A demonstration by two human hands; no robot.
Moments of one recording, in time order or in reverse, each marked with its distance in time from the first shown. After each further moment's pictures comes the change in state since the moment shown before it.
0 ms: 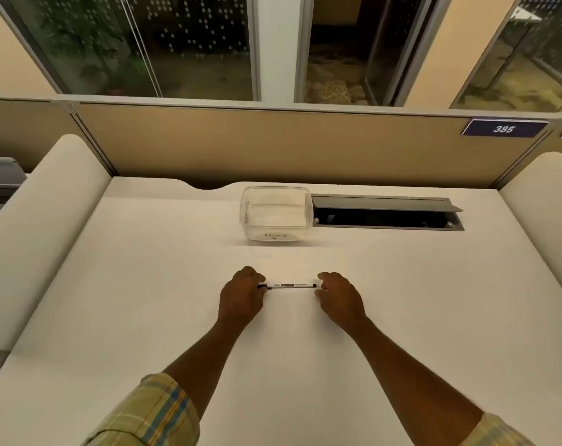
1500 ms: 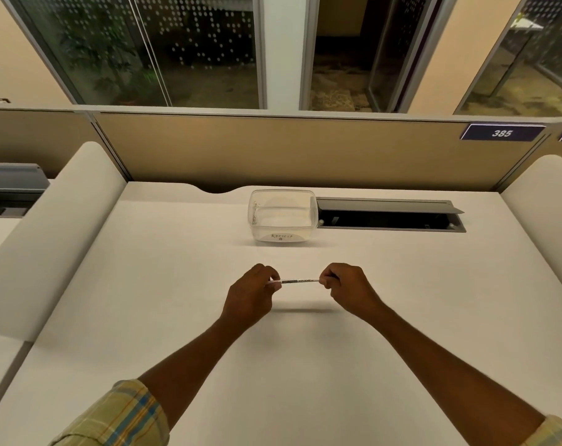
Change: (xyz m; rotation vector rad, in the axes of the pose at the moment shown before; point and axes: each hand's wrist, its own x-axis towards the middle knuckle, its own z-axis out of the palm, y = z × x) left_hand -0.030 0.015 -0.033 -0.124 0.118 0.181; right_hand -0.012 -0.013 -0.045 0.289 -0.013 -0.113
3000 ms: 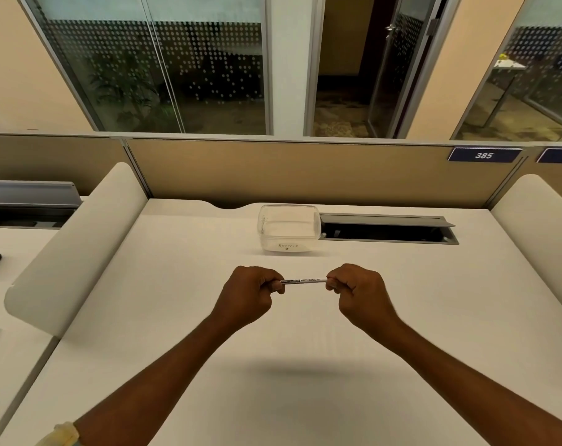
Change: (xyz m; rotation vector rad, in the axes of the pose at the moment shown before) left_hand -0.046 0.057 -0.101 -0.124 0.019 0.066; right_hand -0.096 -0.075 -0.039 -0.048 0.369 -0.477
